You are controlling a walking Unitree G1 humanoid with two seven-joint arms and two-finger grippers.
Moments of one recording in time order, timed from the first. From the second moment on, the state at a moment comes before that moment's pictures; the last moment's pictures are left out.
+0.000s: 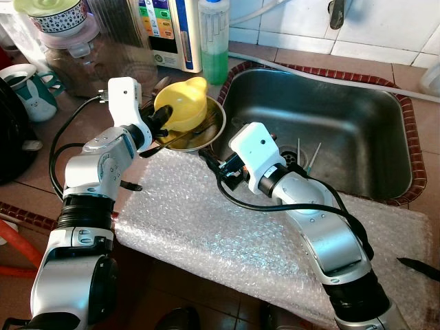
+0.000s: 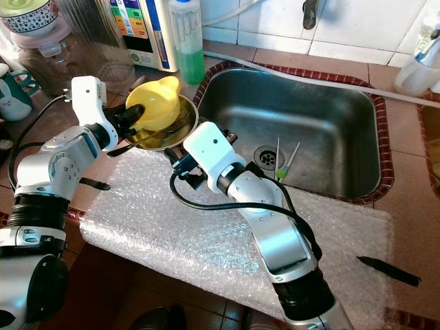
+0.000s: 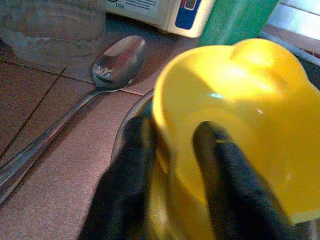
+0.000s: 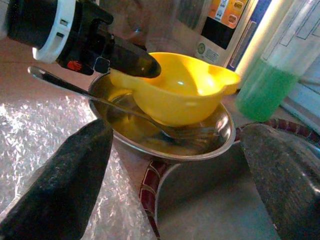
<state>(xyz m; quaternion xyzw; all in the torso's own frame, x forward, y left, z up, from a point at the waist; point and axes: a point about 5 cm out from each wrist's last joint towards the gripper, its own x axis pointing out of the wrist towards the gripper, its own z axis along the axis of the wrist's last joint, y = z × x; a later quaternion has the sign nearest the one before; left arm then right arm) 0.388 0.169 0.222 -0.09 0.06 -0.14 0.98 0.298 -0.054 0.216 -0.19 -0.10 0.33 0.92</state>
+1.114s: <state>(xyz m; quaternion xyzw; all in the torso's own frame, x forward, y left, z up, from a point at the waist) 0.387 0.177 0.241 -0.06 -0.02 -0.09 0.99 0.299 -0.054 0.218 -0.19 -0.10 0.33 0.92</state>
